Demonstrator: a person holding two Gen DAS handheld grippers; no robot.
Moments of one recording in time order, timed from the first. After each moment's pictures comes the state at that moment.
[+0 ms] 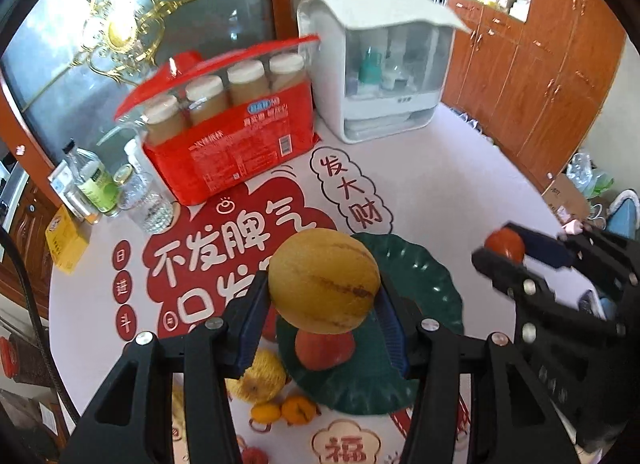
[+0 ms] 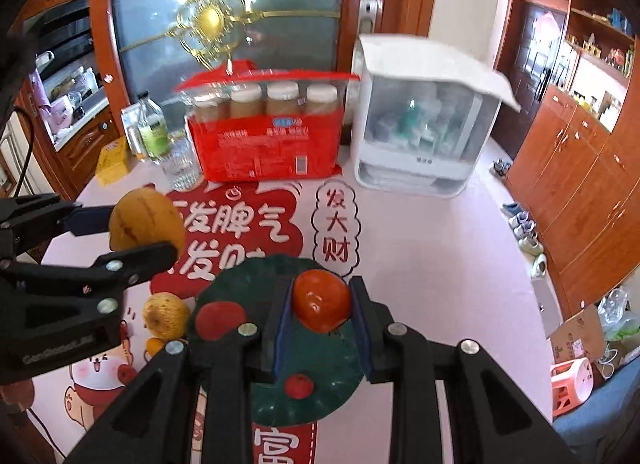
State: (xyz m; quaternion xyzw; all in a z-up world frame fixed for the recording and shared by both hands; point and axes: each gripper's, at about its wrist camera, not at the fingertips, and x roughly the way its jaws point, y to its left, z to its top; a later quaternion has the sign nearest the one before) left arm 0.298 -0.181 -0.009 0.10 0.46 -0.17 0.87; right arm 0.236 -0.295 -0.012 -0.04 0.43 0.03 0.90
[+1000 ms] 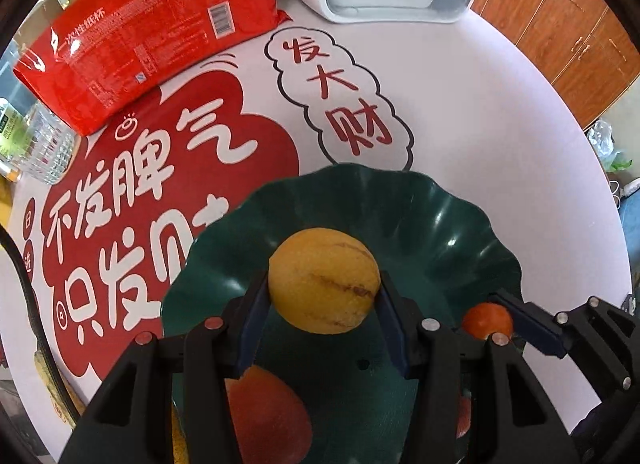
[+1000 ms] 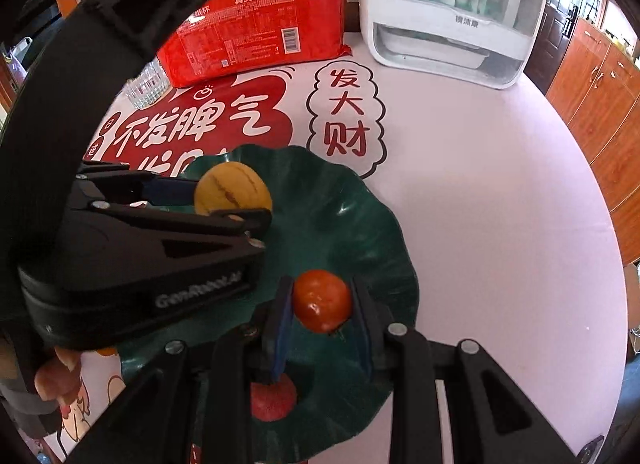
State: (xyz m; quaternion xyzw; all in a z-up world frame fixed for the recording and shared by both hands) left arm 0.372 -0.247 -0.180 0.10 0.58 -0.16 0.79; right arm 0.275 -0.315 -0.165 0.01 0.53 0.06 0.85
